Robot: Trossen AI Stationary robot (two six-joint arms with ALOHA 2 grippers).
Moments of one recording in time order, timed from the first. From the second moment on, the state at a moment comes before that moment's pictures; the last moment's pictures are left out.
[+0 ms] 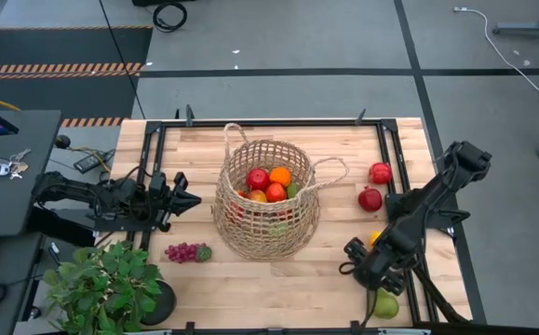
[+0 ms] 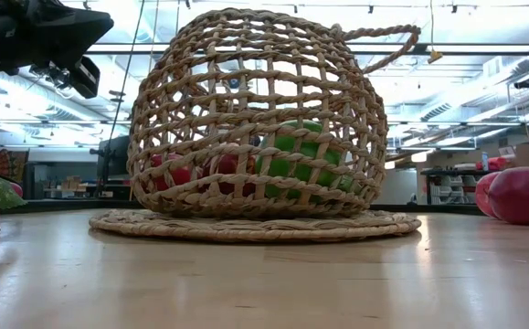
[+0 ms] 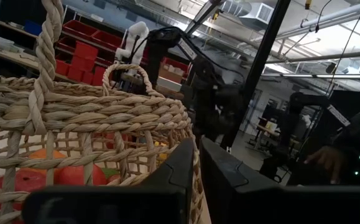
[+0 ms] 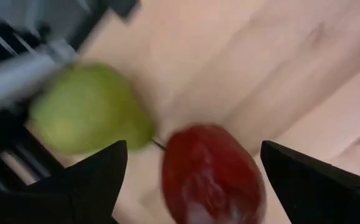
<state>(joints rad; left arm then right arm) -0.18 0.19 0.01 0.44 -0.13 -0.35 0.78 1.42 0.95 -0.83 -0.19 0.10</state>
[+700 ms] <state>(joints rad) -0.18 0.19 0.01 0.43 -0.13 -0.35 0.75 1.59 0.84 -0.91 -0.15 0.00</state>
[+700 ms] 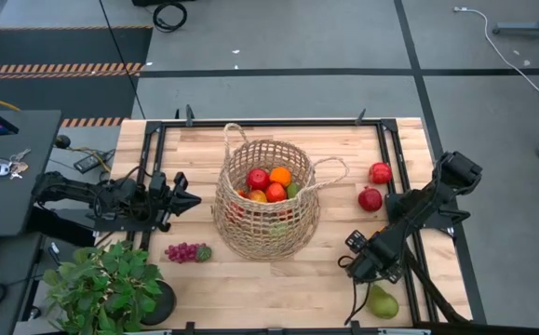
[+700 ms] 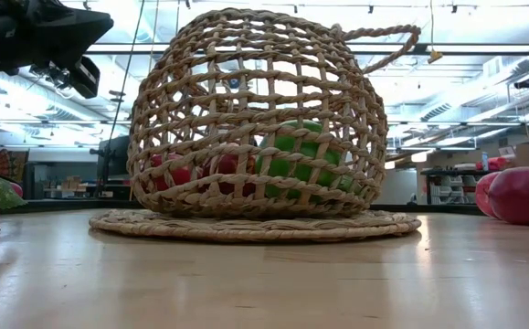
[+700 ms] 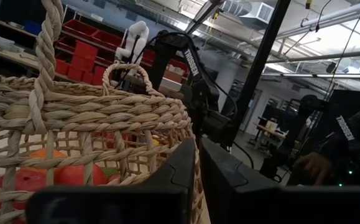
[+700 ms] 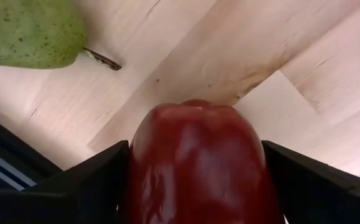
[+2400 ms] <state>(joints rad) -0.18 0.19 0.01 0.43 -0.13 -0.35 0.09 1.25 1.59 -0.49 -0.07 0.18</state>
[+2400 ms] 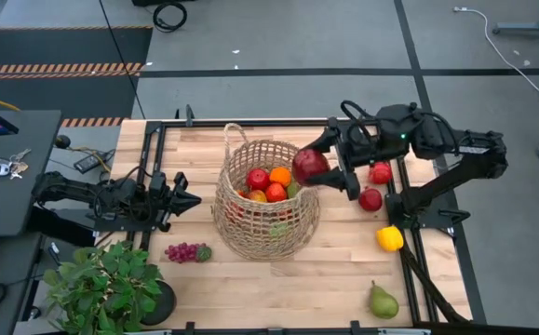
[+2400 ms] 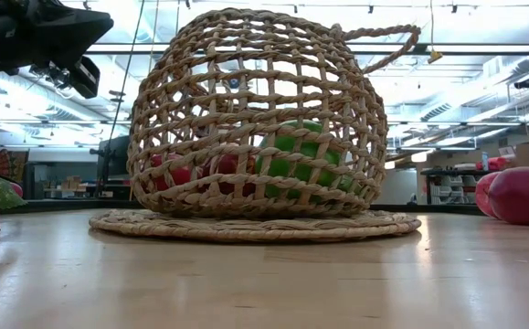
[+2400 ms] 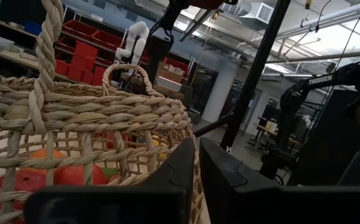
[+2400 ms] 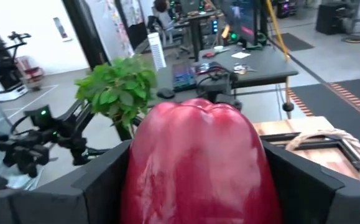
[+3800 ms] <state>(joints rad) -0.18 0.19 0.01 0.44 -0.13 -0.35 -0.22 1.59 1.59 0.09 -0.09 0.49</state>
